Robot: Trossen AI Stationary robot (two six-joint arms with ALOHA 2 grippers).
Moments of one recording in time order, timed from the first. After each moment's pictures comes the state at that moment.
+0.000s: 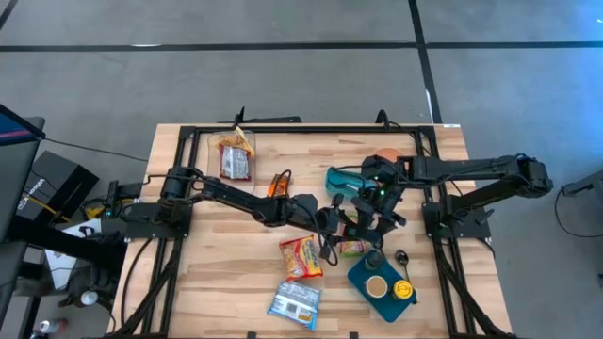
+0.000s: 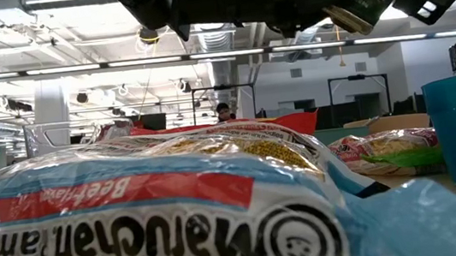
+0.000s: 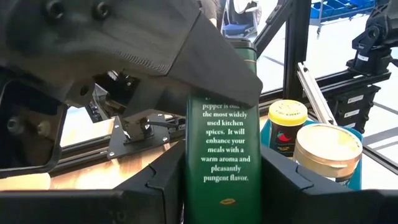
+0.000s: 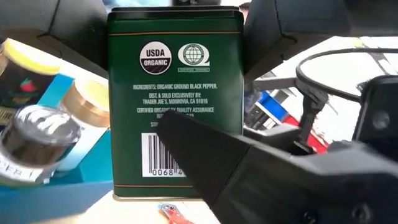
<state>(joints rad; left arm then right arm) -0.12 2.04 1.30 0.61 0.10 0.19 -0.11 1.22 0.87 -0.54 -0.94 1.51</state>
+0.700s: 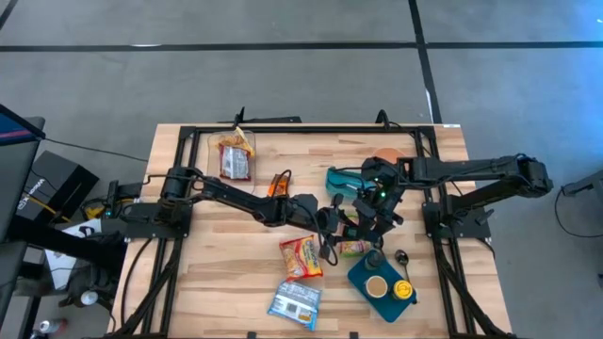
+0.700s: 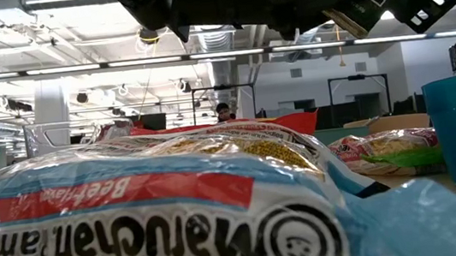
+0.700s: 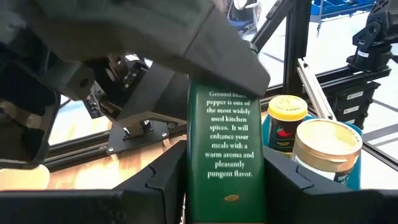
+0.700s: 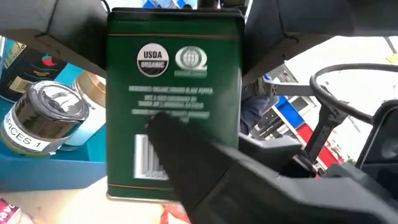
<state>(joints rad) -0.12 2.04 1.30 0.60 0.10 0.19 -0.10 1.22 0.87 -0.54 -0.90 1.36</state>
